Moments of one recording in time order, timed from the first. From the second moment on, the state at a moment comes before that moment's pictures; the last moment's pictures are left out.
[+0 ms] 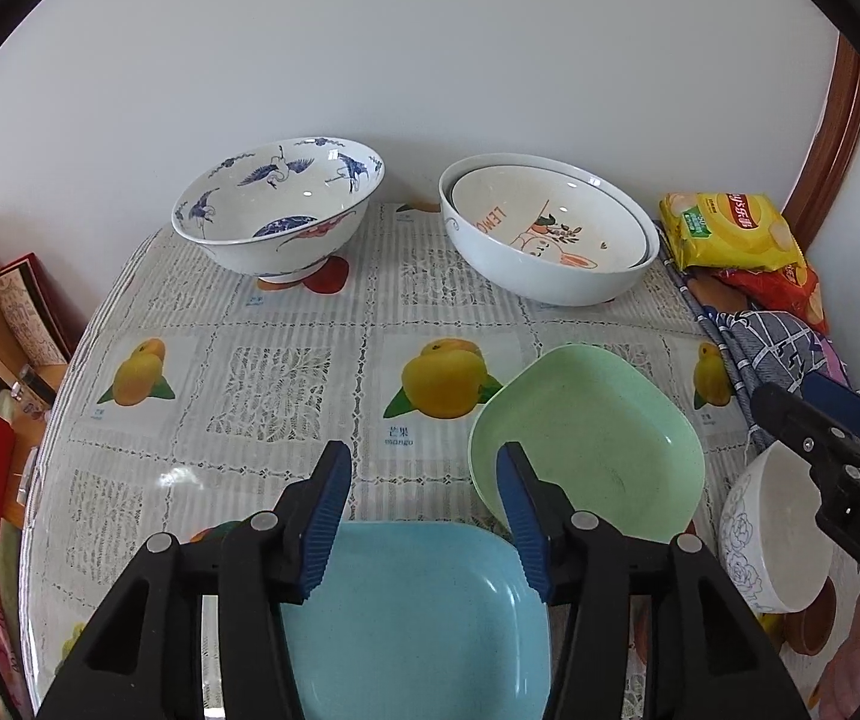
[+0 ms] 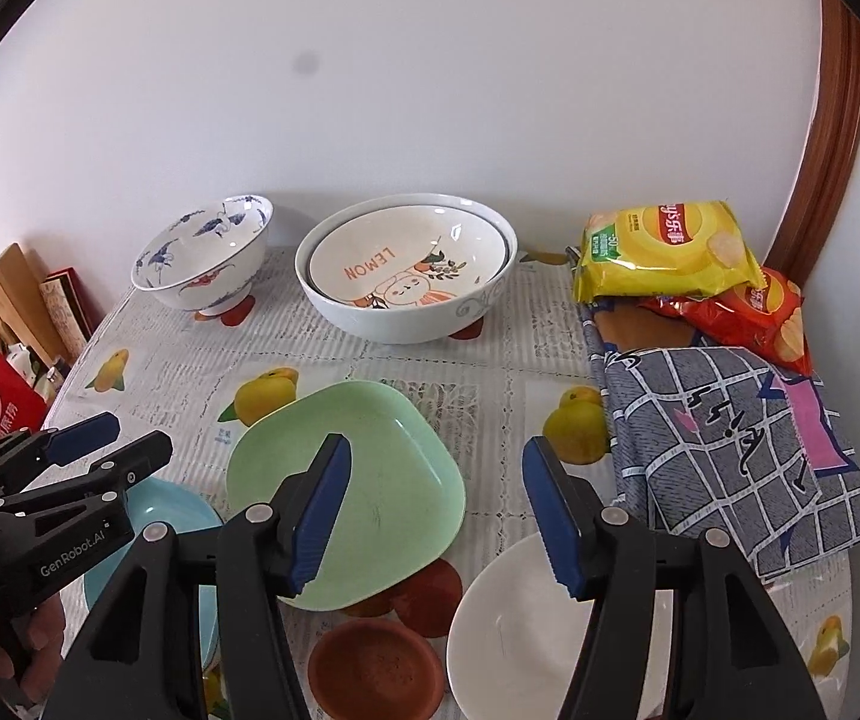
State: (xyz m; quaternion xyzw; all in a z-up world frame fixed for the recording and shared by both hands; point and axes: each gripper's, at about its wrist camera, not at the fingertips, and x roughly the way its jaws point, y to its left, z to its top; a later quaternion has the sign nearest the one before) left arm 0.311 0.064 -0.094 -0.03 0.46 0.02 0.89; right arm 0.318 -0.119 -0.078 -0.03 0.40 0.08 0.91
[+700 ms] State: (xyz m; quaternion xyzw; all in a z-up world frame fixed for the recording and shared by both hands) left arm 0.361 0.054 -0.148 -0.05 0.51 0.01 0.86; right arm 0.369 -0.110 -0.146 -0.04 0.49 0.05 0.87
